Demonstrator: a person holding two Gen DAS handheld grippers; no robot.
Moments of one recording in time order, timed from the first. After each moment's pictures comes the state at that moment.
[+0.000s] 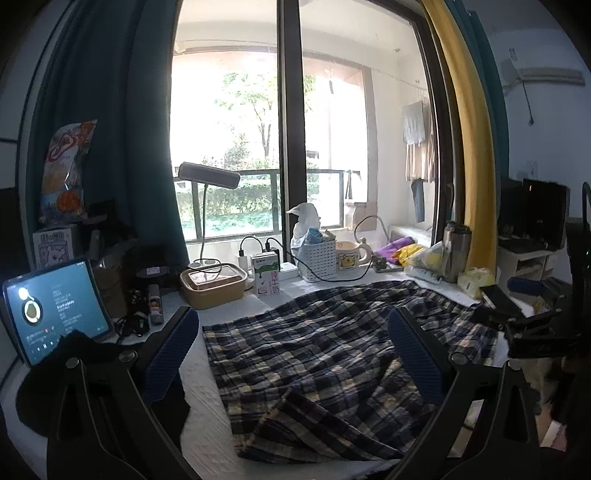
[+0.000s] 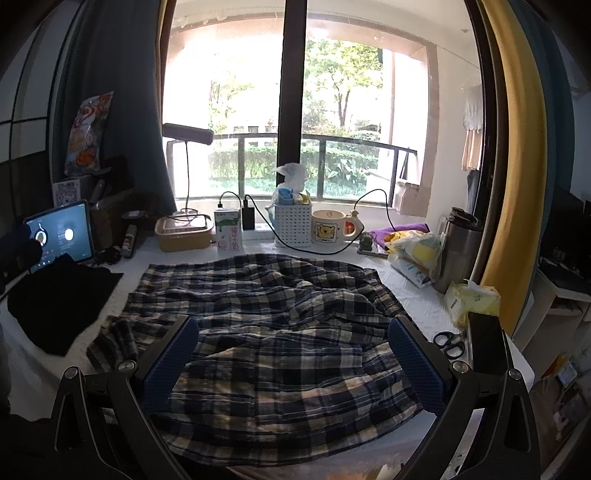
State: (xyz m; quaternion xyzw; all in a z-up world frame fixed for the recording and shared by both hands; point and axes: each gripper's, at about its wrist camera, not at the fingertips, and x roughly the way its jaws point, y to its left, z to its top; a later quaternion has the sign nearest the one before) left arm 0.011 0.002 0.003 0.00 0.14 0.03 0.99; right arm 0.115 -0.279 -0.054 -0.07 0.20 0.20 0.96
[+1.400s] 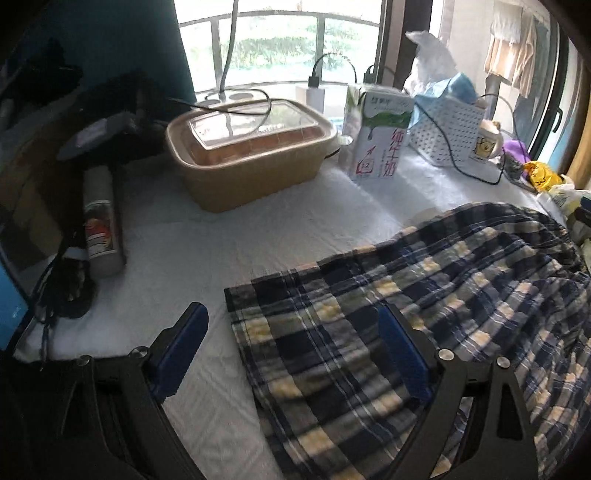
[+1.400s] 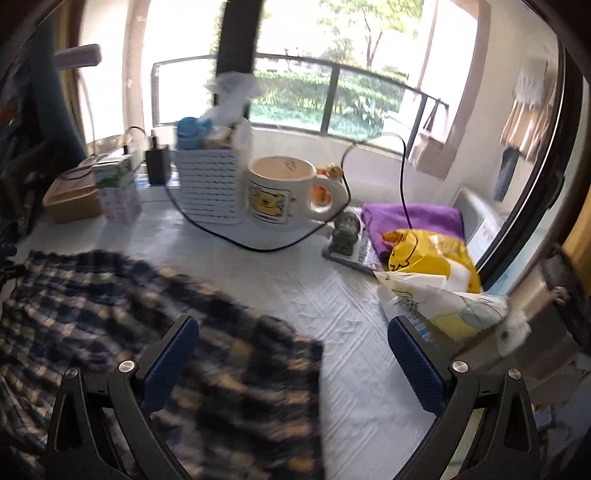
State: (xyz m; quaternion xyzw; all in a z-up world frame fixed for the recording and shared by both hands) left arm 0.289 0.142 -0.134 -0.05 0.44 0.07 0.89; right arm 0.463 -0.278 -0.093 -0.14 0.34 0.21 0.90
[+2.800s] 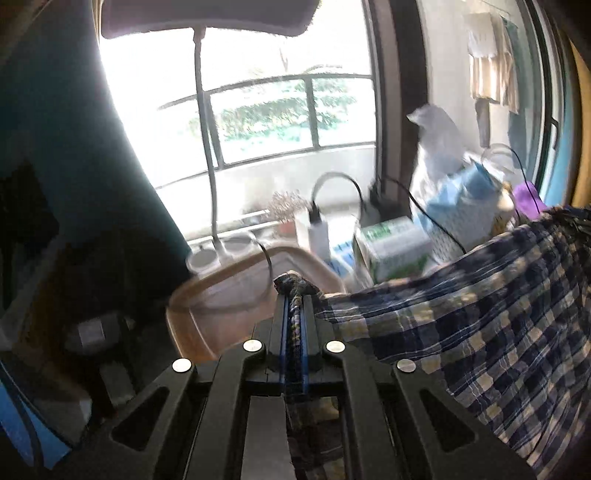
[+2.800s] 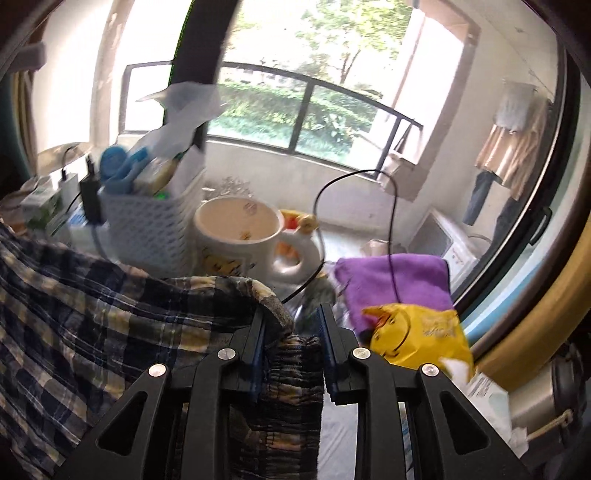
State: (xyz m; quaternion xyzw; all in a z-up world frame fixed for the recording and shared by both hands) left arm 0.380 0.147 -0.046 0.03 0.31 0.08 0.95; right arm 0.537 -0.228 -0.069 -0.18 0.27 0.13 0.94
